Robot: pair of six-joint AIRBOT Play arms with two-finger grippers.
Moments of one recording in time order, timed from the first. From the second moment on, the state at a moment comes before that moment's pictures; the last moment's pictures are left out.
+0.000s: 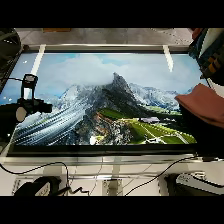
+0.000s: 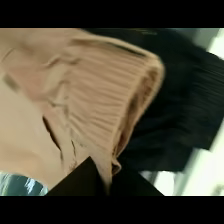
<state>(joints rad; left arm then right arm) 0.03 -0.98 0.86 1.72 -0.71 -1.41 -0.85 -1.31 1.51 -1.64 1.51 2.12</state>
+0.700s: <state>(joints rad) 0.03 -0.98 0.86 1.72 -0.71 -1.41 -0.83 -1.29 1.51 -1.54 1.47 2.09</state>
